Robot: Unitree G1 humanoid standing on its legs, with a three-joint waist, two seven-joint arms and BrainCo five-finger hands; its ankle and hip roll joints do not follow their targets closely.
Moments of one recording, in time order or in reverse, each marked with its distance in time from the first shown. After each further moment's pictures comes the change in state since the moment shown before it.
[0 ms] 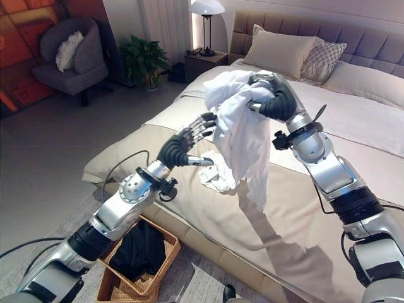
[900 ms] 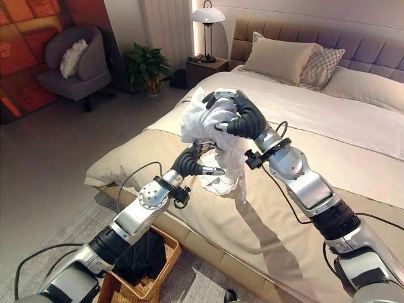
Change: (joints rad) left arm 0.044 -0.165 0.051 0.179 0.197 0.027 0.073; right arm 0.081 0.122 0.021 -0.190 0.201 -0.001 0.074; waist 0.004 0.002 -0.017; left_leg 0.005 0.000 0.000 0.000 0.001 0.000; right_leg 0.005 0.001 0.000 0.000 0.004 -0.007
